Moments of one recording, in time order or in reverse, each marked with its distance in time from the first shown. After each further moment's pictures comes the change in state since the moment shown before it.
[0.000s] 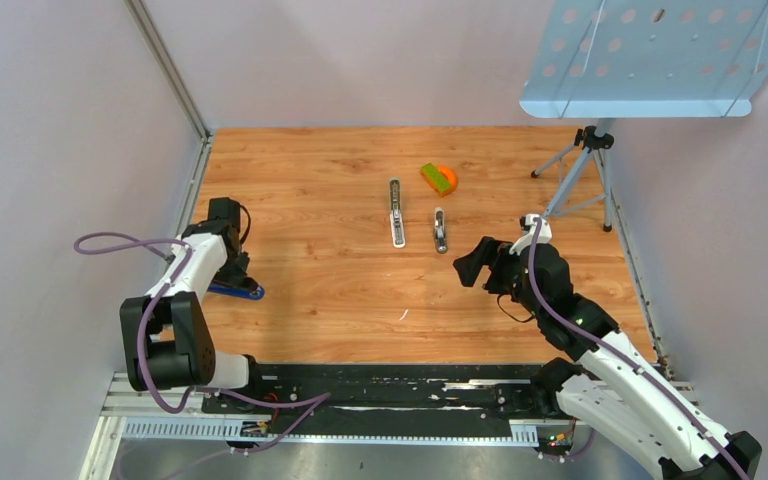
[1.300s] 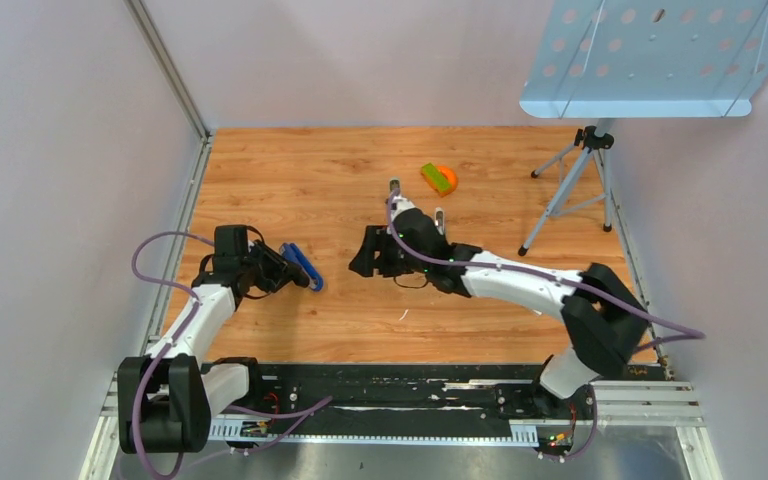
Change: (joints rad) left arm -0.093 -0.293 -0.332 0.518 0.689 0.334; right arm 0.286 0.851 0.356 0.394 -0.220 0.118
